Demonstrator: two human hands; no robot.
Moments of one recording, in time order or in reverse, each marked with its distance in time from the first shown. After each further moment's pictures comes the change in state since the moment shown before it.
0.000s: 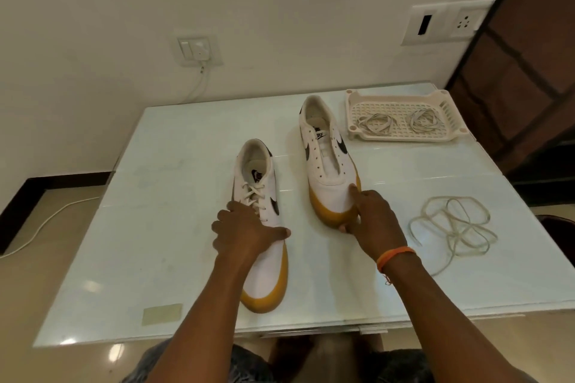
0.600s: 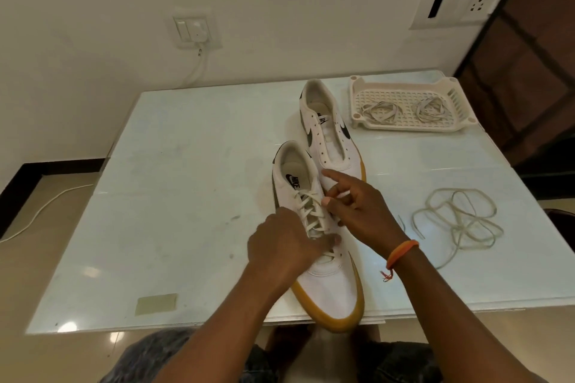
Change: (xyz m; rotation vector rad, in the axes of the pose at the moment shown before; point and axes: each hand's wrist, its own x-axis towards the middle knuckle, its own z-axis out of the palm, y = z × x) left_hand -0.052 0.027 0.025 0.088 -0.064 0.300; right_hand -0.004 -0.020 -0.001 0.602 0.002 -0.202
